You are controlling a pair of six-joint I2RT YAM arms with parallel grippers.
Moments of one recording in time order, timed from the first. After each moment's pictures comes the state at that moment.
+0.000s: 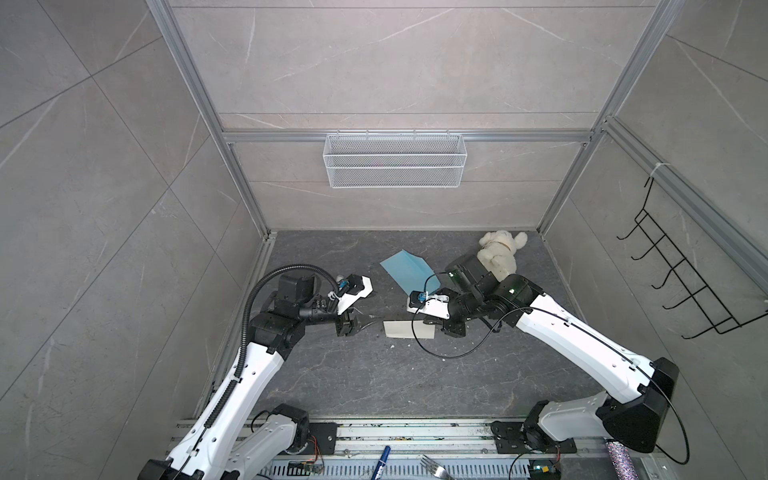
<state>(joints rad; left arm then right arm) -0.36 0.99 1.00 -0.57 0.90 0.57 0.75 1.39 1.39 -0.97 -0.31 -0.70</state>
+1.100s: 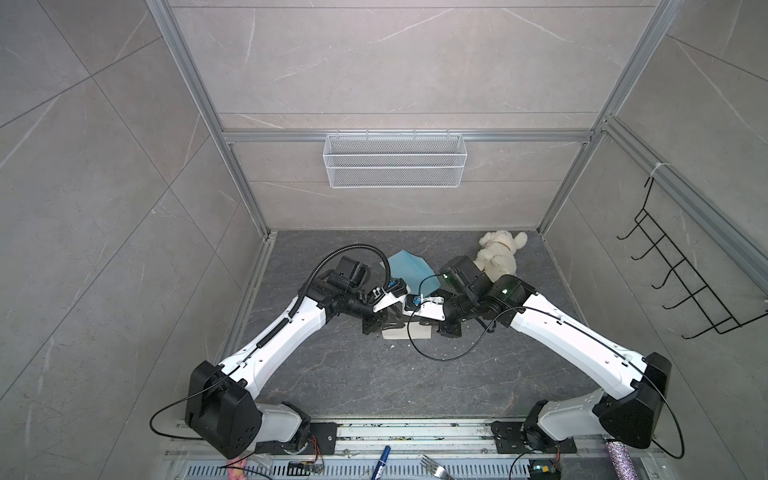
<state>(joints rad) -0.56 1.36 1.17 -0.78 0.79 0.69 0.77 1.42 1.39 -0.94 -0.31 -0.73</state>
